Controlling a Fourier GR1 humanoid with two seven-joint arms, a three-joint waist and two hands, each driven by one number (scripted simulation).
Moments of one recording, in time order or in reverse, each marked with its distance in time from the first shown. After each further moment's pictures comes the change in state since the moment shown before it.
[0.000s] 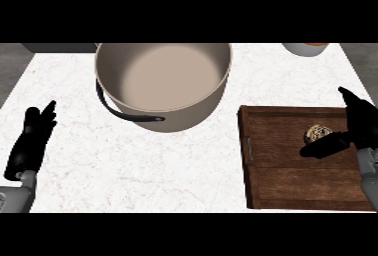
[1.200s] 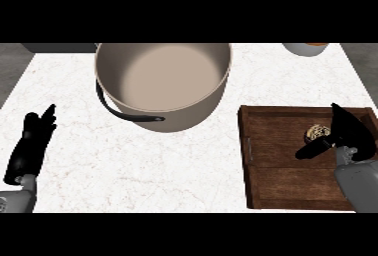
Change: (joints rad) left arm 0.026 -0.062 0.074 0.000 -0.061 -0.064 -0.032; right arm 0.036 0.187 -0.114 0.260 0.199 0.045 -0.116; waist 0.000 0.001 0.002
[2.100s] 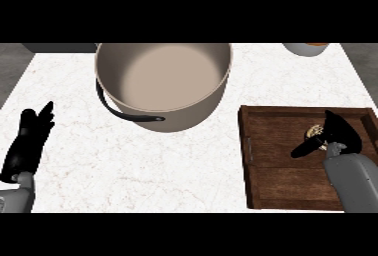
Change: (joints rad) left arm -0.011 -0.044 0.065 -0.043 -0.063 -0.064 0.044; right arm -0.051 0.110 -0.131 0.245 0.080 0.008 -0.106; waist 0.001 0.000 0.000
